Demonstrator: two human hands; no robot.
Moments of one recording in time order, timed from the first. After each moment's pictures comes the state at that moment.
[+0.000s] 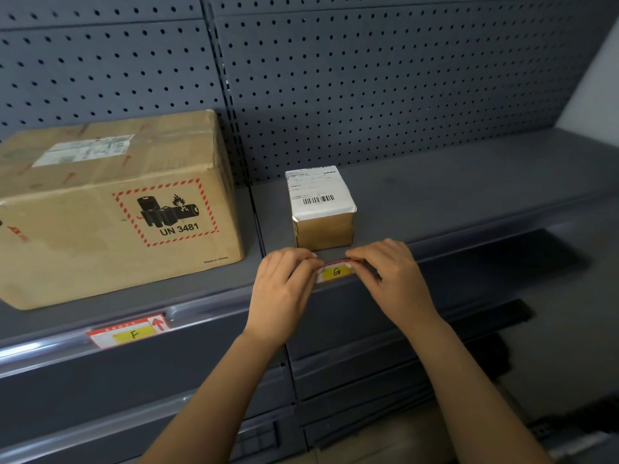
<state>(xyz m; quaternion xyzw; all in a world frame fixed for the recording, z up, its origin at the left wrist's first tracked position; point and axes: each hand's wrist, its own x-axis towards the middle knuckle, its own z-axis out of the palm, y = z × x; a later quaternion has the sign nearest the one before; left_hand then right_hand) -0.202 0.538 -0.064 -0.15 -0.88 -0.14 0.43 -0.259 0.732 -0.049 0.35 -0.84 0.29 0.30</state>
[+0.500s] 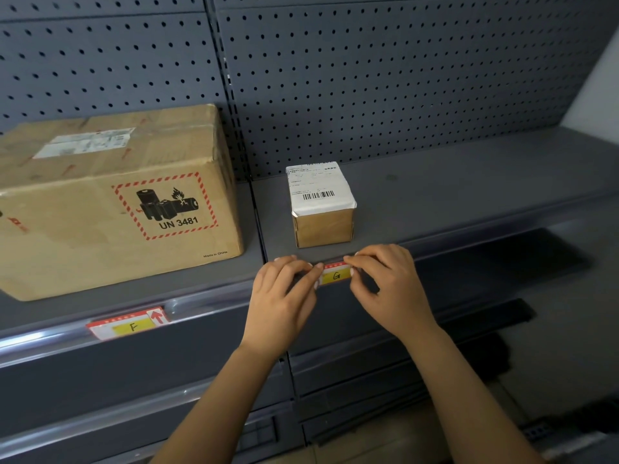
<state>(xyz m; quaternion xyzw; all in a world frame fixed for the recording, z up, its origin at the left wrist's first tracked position) -0.188 0.537 -0.088 -0.14 -0.89 -0.10 0.43 -0.248 0.732 -0.062 0.34 -0.85 0.27 0.31</state>
